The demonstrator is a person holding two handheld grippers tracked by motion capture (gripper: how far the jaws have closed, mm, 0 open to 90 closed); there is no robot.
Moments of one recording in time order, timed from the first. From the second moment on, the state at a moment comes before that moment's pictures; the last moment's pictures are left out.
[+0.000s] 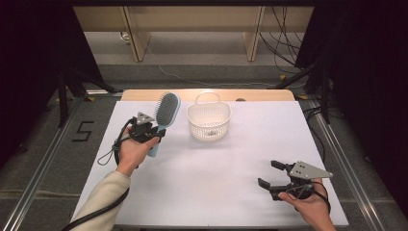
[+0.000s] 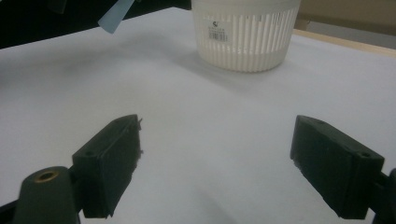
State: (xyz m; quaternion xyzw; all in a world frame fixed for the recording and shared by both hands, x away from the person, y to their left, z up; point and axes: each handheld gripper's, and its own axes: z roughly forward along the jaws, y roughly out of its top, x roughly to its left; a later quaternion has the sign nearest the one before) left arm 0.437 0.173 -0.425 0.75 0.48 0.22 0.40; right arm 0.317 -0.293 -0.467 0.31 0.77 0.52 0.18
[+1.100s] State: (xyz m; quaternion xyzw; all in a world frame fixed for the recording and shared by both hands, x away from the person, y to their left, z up) left arm 0.434 0.170 -0.419 0.73 0.44 0.25 0.47; right arm 0.317 -0.293 -0.467 0.31 0.77 0.52 0.18
